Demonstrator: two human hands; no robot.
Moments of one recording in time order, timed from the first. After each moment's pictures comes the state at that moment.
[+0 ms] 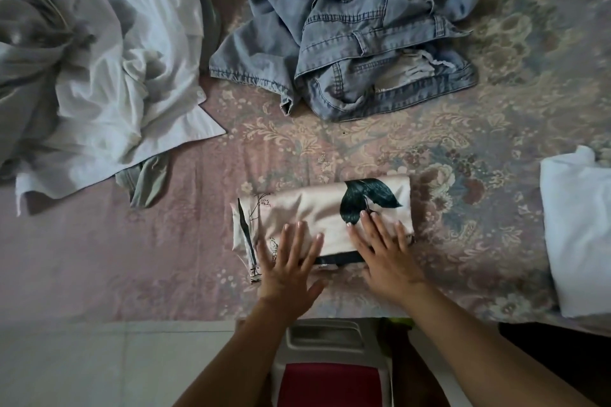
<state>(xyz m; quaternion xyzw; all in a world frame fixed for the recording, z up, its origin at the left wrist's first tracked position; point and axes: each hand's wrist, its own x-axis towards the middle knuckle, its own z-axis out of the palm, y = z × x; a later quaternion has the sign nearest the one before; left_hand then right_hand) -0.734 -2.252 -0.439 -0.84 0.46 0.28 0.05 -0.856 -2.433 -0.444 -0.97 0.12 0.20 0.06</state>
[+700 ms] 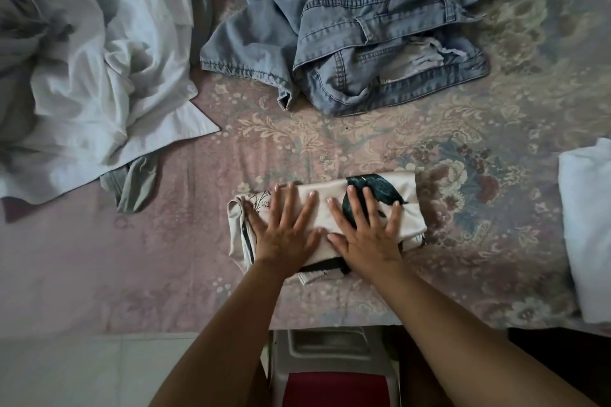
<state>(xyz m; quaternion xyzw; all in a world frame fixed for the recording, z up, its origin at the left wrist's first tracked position) -0.679 -2.288 -0.473 -0.88 0.42 0.21 0.01 -0.797 -2.420 -0.468 -0.95 0.24 0.17 0.05</state>
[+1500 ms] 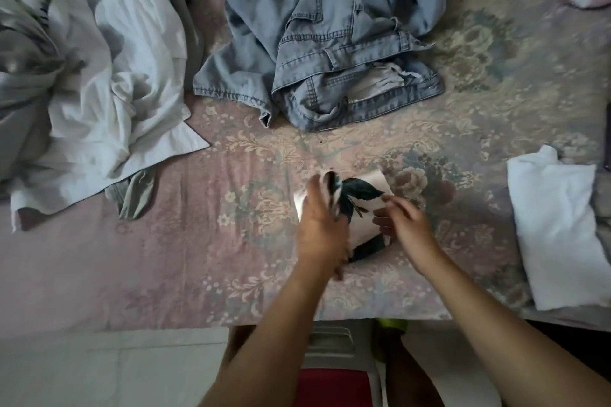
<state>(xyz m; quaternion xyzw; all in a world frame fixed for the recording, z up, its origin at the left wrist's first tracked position) -0.722 -2.382 -0.343 -0.81 0.10 0.39 -0.44 -0.825 -2.498 -0.373 -0.55 0.57 0.02 0.61</state>
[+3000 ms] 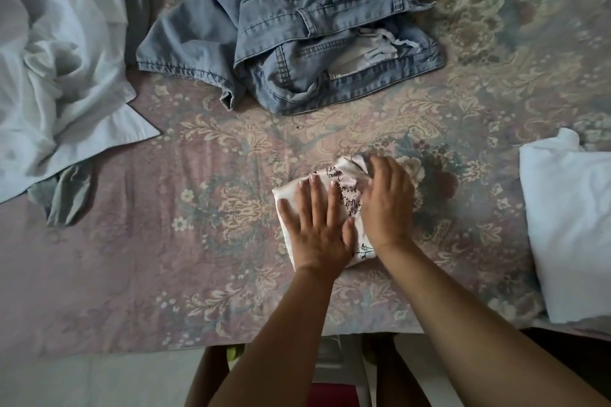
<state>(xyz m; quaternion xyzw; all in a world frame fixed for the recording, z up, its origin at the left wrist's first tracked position) -0.776 -2.402 -0.483 -0.92 0.37 0.13 -0.07 -0.803 -2.515 -0.455 -0.91 0.38 -0.13 0.13</state>
